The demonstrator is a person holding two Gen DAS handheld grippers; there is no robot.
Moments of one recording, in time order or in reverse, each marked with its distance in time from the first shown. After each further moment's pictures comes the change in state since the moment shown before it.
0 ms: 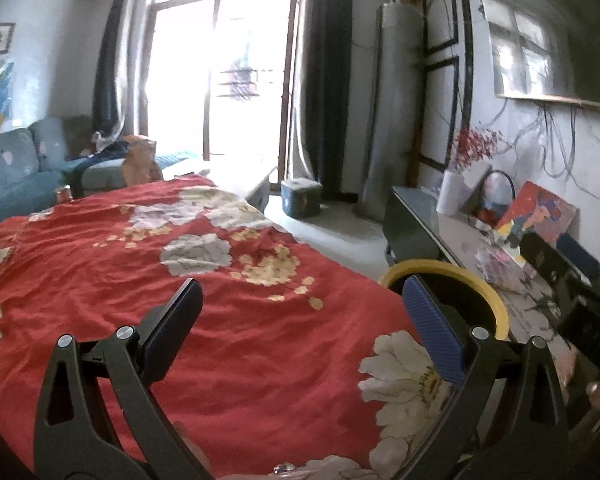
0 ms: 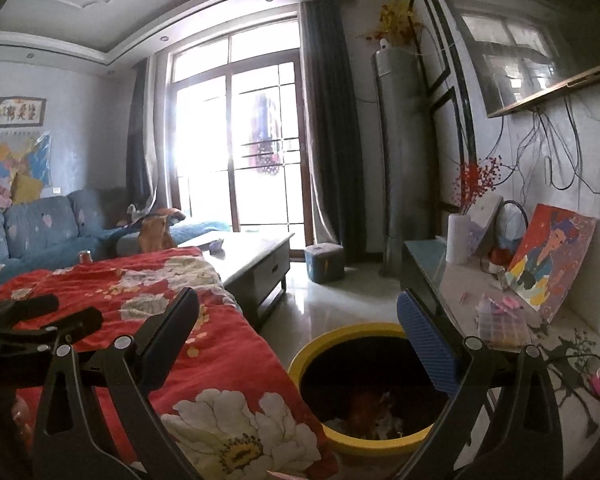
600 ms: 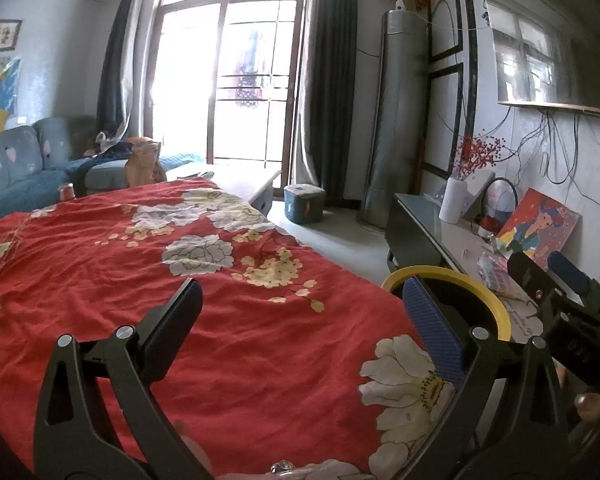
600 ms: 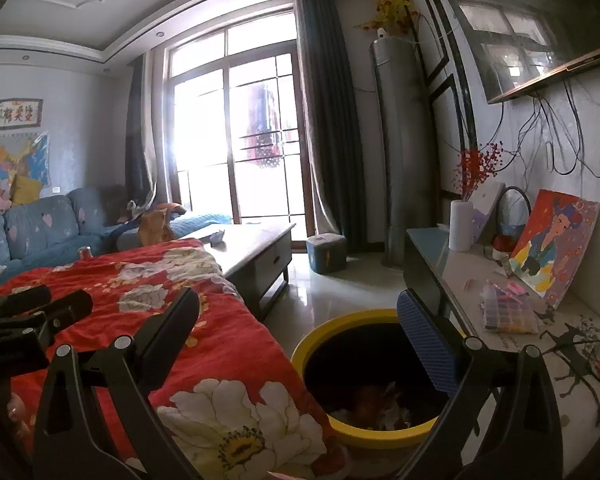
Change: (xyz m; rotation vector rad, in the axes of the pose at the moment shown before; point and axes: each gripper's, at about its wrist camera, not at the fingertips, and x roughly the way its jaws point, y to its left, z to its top) left arm 0.002 -0.002 -0.003 -0.004 -0.013 0.008; right arm 0.010 0.001 -0.013 0.018 0.034 0.006
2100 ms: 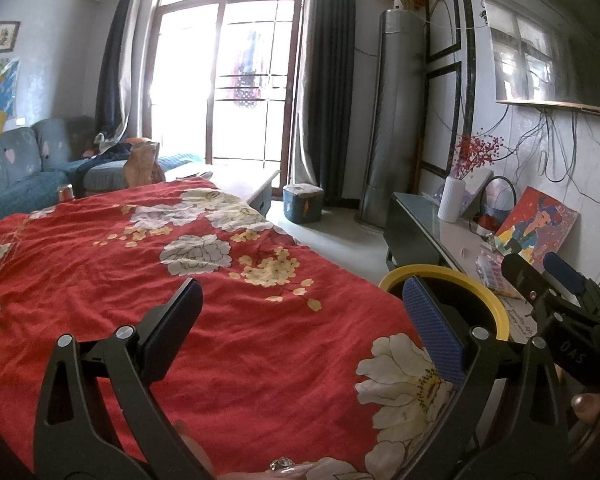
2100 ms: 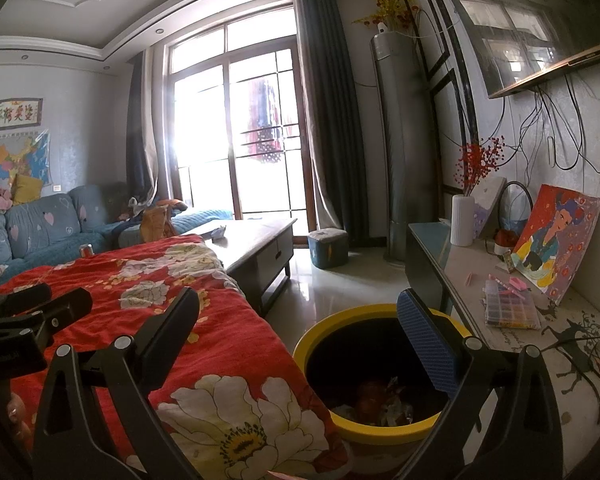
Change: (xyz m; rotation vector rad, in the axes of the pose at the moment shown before) left arm 0.001 -0.001 0.000 0.001 0.001 -0.001; right arm 0.002 0.003 -0.001 0.002 0.010 0.002
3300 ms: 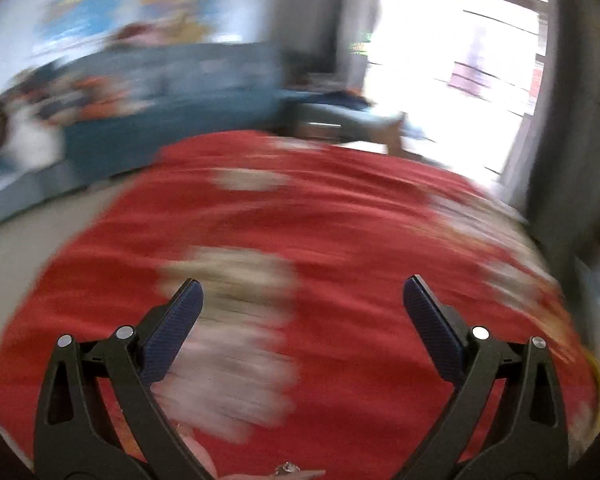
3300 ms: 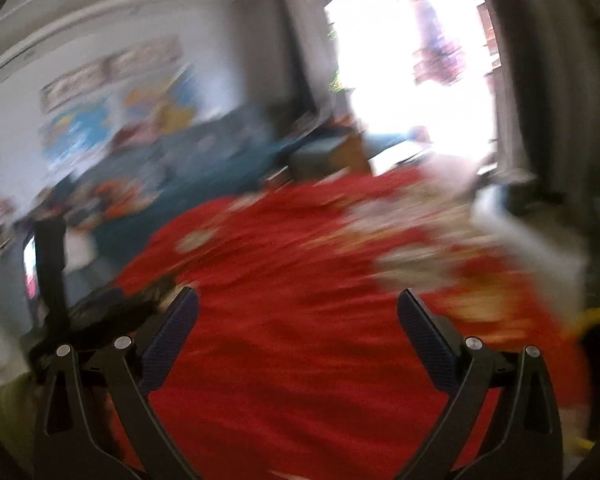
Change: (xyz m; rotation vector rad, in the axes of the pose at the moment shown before) left arm -0.097 0.333 -0.012 -0.463 0.147 0.749; right arm 0.062 0.313 0.026 -0.130 0.422 0.692
